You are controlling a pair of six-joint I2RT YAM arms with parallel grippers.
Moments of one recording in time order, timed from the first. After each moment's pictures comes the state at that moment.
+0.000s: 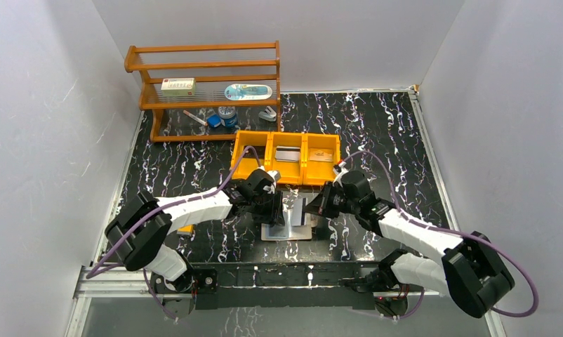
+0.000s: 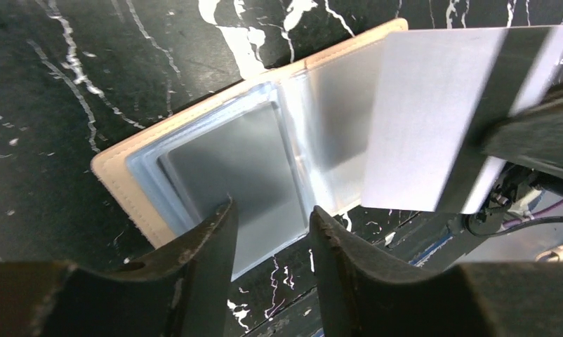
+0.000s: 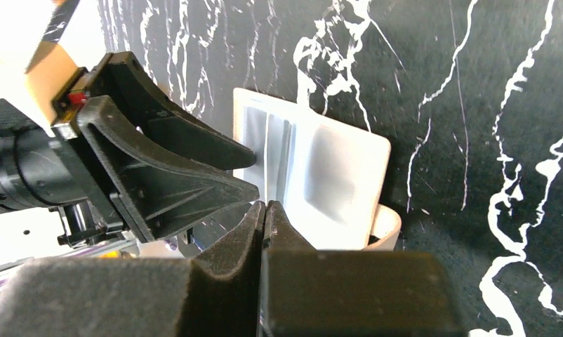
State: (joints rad) left arm -0.85 1.50 0.76 -0.25 0.20 -0.68; right arm 0.64 1.11 0.41 0.08 -0.36 0.94
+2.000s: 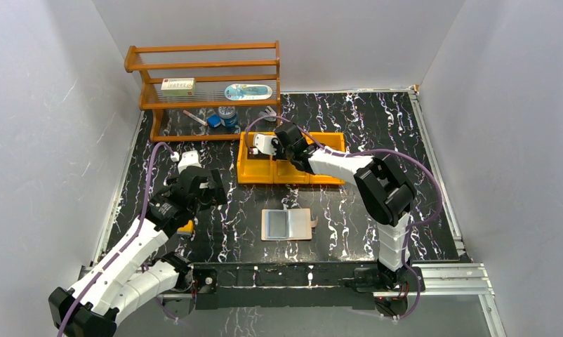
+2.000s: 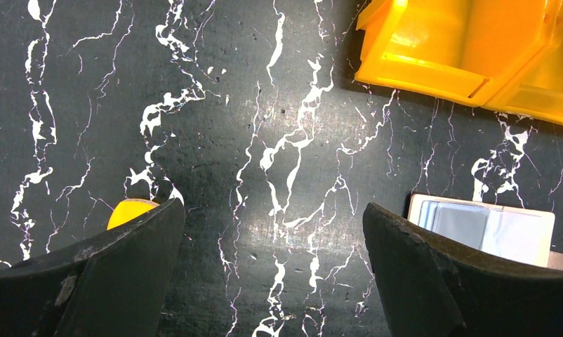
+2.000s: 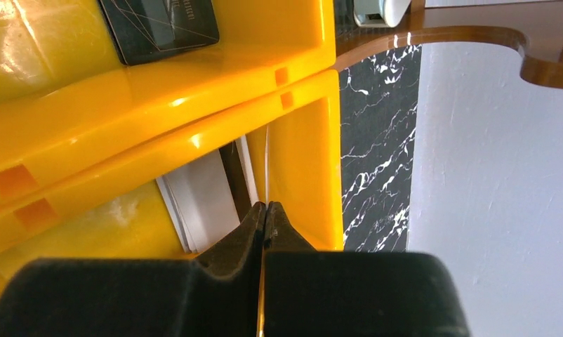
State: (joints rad) left arm -0.55 0.81 0.74 -0.77 -0.41 -0.59; right arm 0.75 1.95 1.33 -0.08 0.22 -0.91
